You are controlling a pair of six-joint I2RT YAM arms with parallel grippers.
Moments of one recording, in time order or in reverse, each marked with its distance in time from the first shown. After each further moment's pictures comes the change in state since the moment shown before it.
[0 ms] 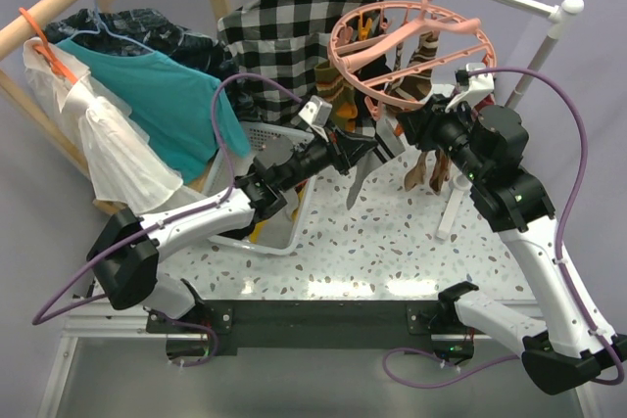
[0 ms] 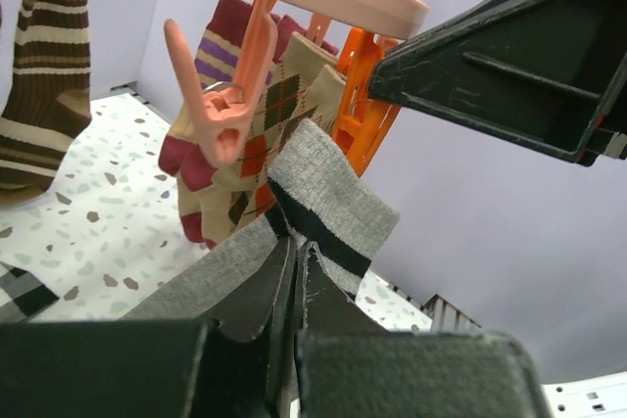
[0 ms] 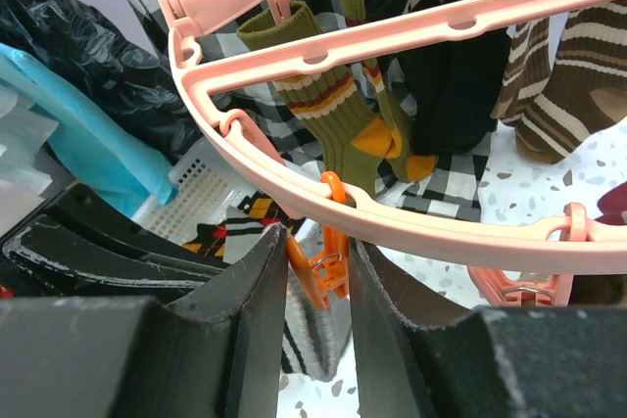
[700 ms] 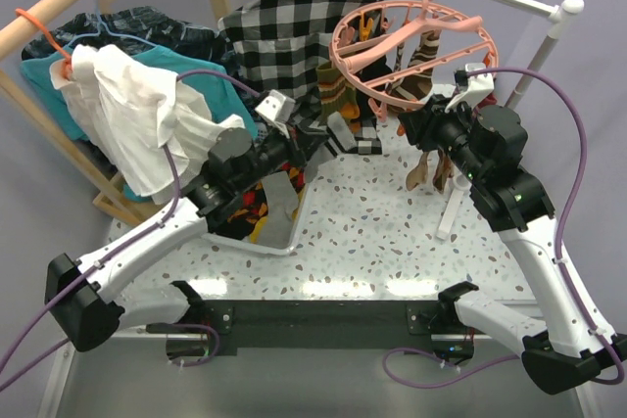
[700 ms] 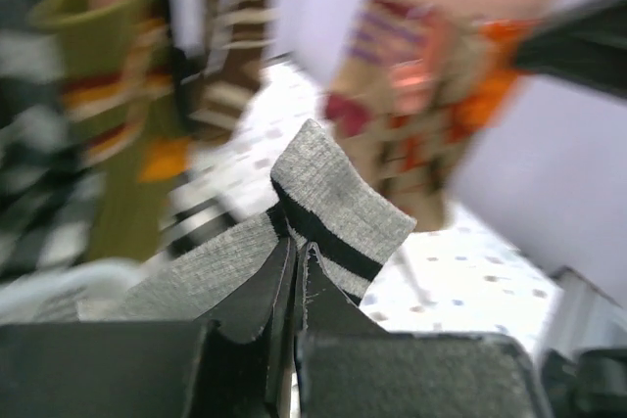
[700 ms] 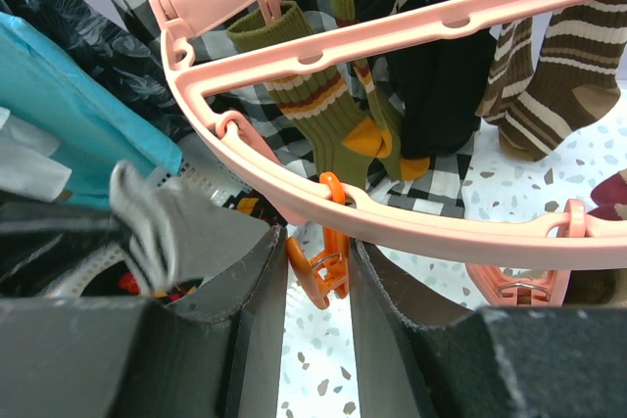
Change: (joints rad) left arm 0.175 -0.303 -0.037 -0.462 -0.072 0.187; right arm 0.000 0.002 0.000 -0.007 0.025 -0.029
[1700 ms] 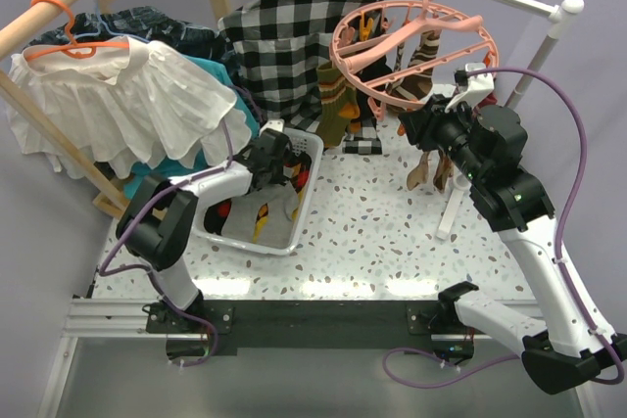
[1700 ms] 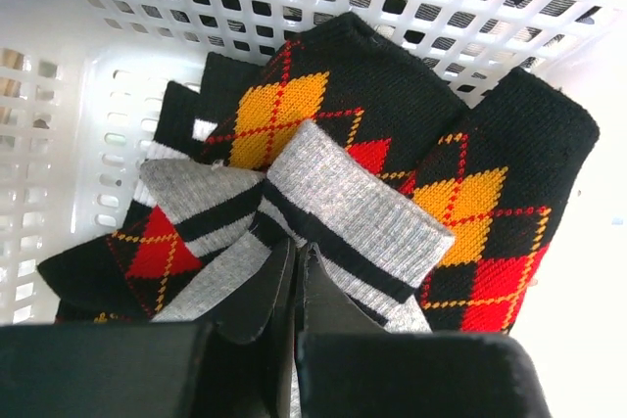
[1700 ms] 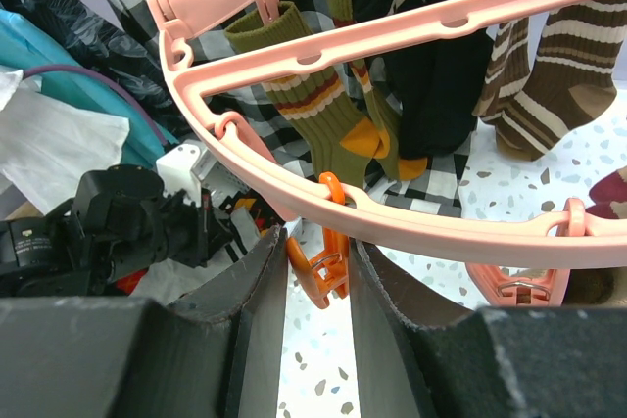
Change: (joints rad) left arm 0.164 0.571 0.045 -0.340 -0.397 -0.082; right arm 0.000 0.001 0.000 0.000 0.006 -0.003
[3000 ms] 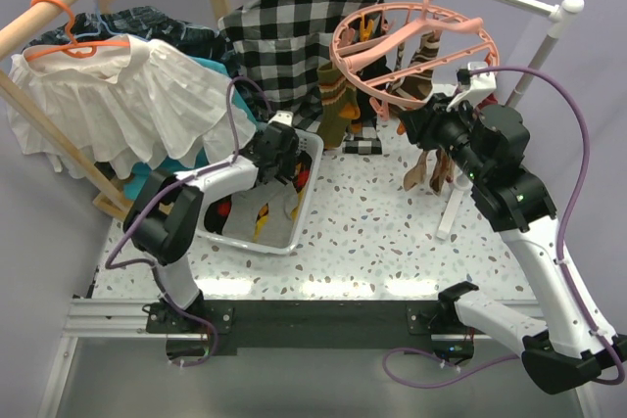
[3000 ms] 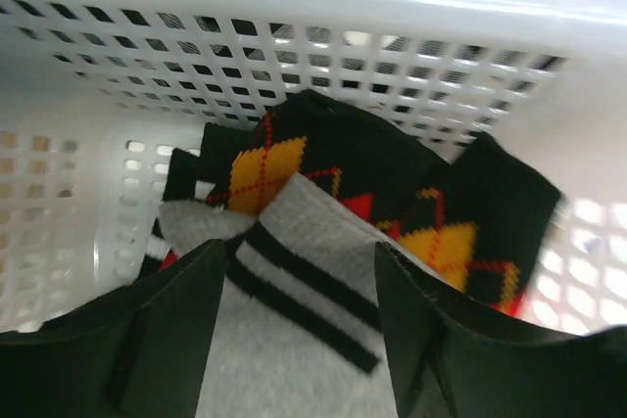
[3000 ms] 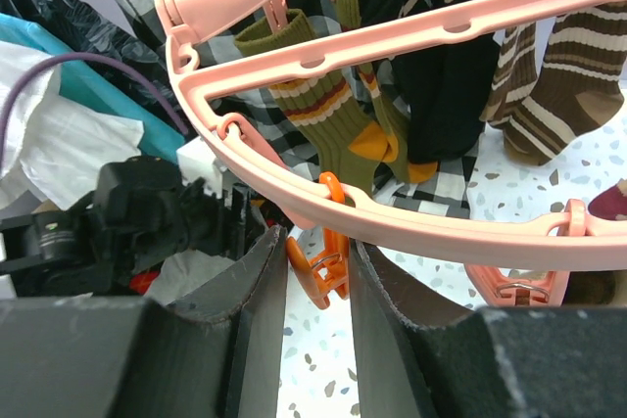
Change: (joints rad) left arm -0.018 0.030 0.076 0.017 -0.043 0.102; right arm 0.000 0.000 0.015 -0.006 -0.007 0.021
